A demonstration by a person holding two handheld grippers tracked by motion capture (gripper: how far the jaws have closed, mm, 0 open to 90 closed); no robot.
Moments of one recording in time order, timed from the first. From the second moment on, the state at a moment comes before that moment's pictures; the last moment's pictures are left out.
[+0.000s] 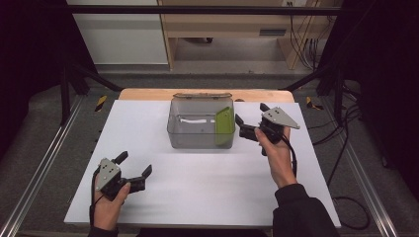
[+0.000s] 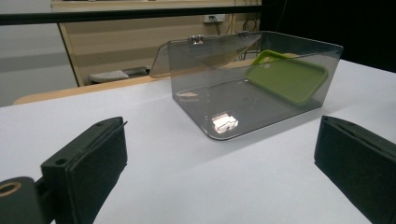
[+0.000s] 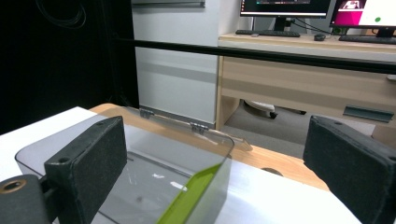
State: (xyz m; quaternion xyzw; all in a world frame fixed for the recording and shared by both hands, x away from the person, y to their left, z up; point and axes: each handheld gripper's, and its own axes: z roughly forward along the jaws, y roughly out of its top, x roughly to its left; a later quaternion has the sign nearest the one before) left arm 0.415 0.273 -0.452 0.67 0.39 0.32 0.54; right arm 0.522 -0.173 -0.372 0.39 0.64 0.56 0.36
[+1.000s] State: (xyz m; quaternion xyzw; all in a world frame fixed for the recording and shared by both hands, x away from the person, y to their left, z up) left arm 0.404 0.313 -0.456 0.65 0.43 0.34 0.53; right arm 0.490 -0.216 -0.374 0.39 0.64 0.55 0.36
